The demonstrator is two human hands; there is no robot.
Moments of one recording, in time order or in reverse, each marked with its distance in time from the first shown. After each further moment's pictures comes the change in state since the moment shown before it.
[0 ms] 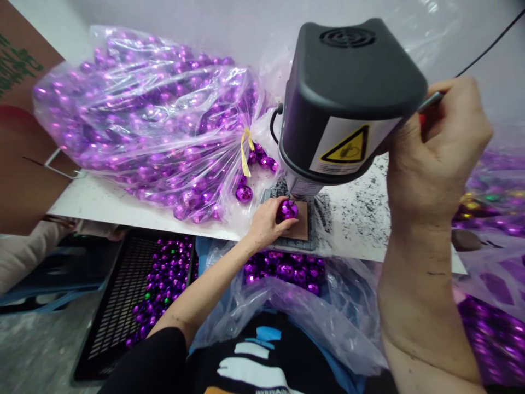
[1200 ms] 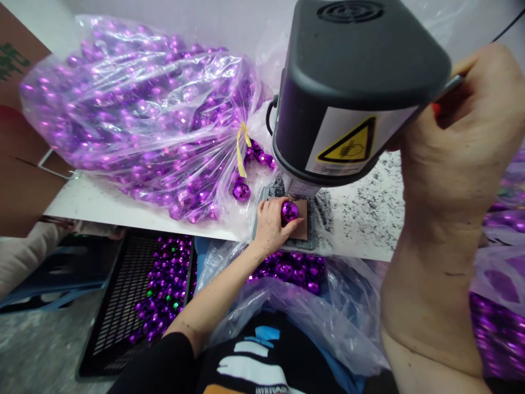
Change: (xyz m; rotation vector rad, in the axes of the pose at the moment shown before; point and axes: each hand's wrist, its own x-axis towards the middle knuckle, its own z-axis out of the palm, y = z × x) left_hand -0.006 0.014 0.022 0.128 0.084 -0.092; right_hand 0.011 0.005 -0.003 -0.029 -0.006 0.025
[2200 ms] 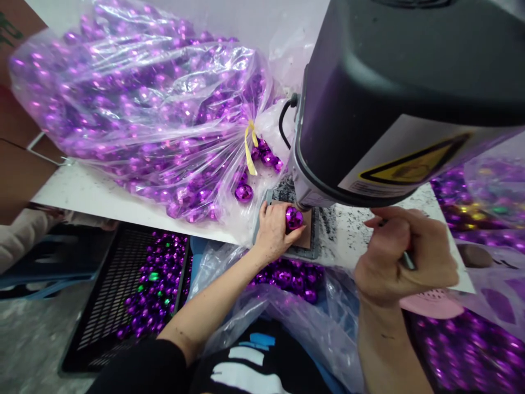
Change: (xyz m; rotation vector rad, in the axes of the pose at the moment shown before) left_hand -0.002 -0.001 0.004 0.011 -0.036 -0.018; right_hand -0.111 0.011 0.013 0.003 0.232 -0.114
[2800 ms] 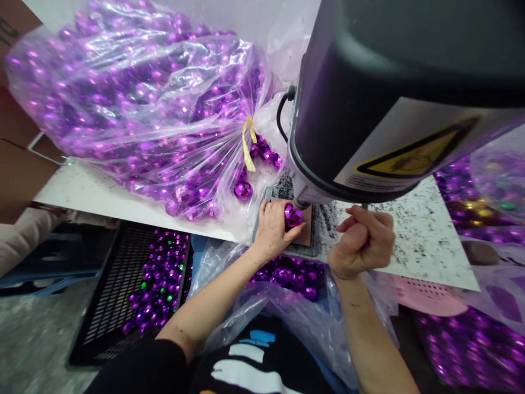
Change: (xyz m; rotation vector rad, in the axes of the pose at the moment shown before) left_hand -0.002 0.000 0.002 0.013 0.038 0.011; right_hand -0.045 0.042 0.021 0.061 0.083 -0.042
